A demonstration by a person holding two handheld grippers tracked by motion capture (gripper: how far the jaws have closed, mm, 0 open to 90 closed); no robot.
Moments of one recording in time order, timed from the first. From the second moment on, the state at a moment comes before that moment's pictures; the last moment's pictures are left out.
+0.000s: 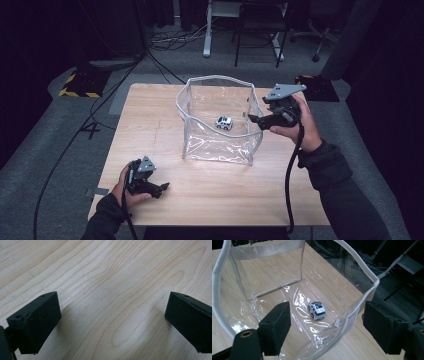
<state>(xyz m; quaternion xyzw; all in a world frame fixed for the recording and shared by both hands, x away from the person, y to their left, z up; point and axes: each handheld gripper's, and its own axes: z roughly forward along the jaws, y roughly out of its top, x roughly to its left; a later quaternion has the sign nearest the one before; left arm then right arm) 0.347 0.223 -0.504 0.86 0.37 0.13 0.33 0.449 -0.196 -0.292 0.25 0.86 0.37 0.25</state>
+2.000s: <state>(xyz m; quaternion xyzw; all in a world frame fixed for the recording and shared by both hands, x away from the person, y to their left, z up) 0.347 0.223 -0.504 0.86 0.37 0.13 0.33 0.412 -0.258 -0.357 0.26 0.86 0.34 0.27</state>
